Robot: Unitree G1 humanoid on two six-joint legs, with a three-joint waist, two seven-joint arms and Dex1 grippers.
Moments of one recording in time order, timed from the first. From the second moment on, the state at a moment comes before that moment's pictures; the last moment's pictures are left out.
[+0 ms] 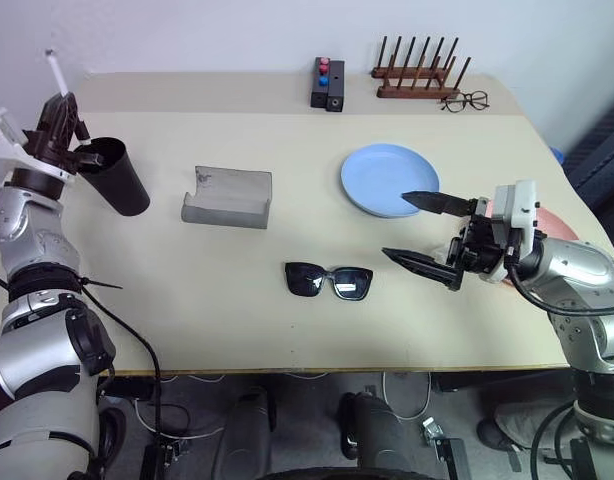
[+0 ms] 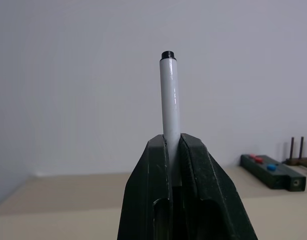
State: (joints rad) left arm -0.92 0.68 0.49 1.09 -0.41 -0.40 -0.78; right arm -0.27 -0.71 -0.17 -0.32 0.62 0.33 1.02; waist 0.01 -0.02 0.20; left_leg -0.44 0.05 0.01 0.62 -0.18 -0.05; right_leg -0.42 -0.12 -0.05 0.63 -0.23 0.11
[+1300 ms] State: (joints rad) left arm -0.91 0.67 0.50 1.18 -0.39 -0.45 -0.72; right arm -0.28 -0.73 -0.17 -0.35 0.63 0.37 0.98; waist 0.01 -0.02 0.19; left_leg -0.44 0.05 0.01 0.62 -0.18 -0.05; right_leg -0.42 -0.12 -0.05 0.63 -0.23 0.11
